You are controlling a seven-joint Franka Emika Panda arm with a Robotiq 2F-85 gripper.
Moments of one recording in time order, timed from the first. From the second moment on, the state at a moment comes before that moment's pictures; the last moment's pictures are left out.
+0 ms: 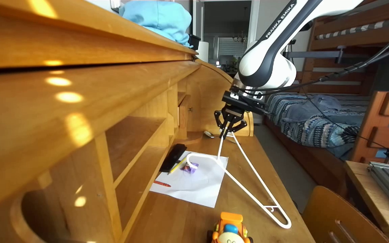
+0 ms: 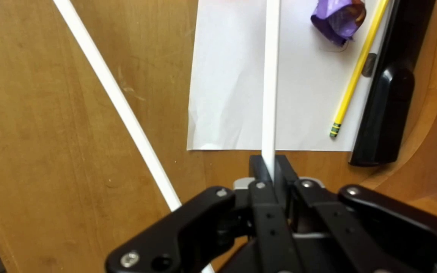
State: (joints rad) arm -0.07 0.33 -0.07 -2.26 0.49 2.88 0.76
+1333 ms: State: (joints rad) arm -0.11 0.18 -0.08 -2.42 0.55 3.03 0.79
